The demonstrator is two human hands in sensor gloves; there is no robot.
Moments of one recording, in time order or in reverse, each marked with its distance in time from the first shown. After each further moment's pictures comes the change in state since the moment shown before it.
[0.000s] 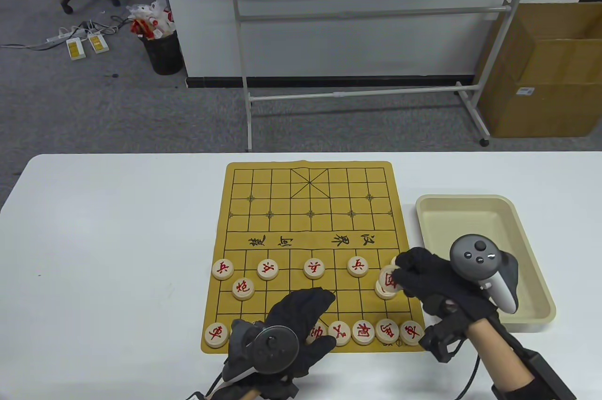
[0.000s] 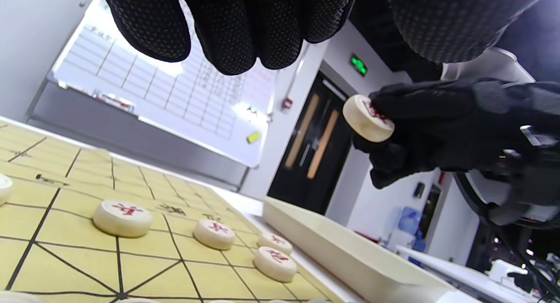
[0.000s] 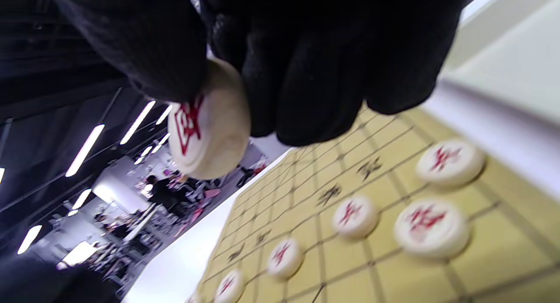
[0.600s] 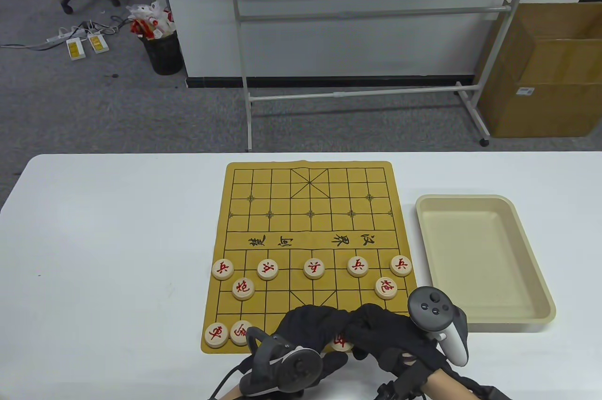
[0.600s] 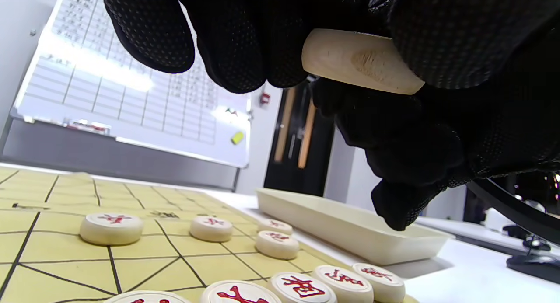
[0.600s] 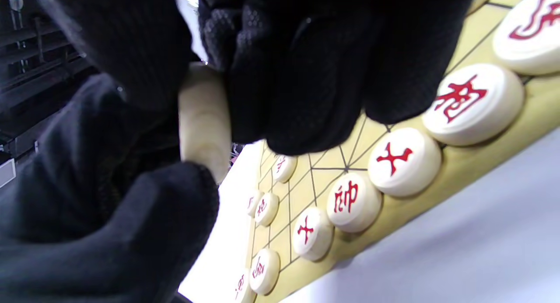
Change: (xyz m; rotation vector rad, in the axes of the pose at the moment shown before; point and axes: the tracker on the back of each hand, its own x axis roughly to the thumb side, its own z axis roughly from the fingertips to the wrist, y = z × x) left_hand 0.026 -0.018 0.004 -0.012 -0.110 -0.176; right_hand -0.004 0.093 0.030 0.175 0.049 -0.268
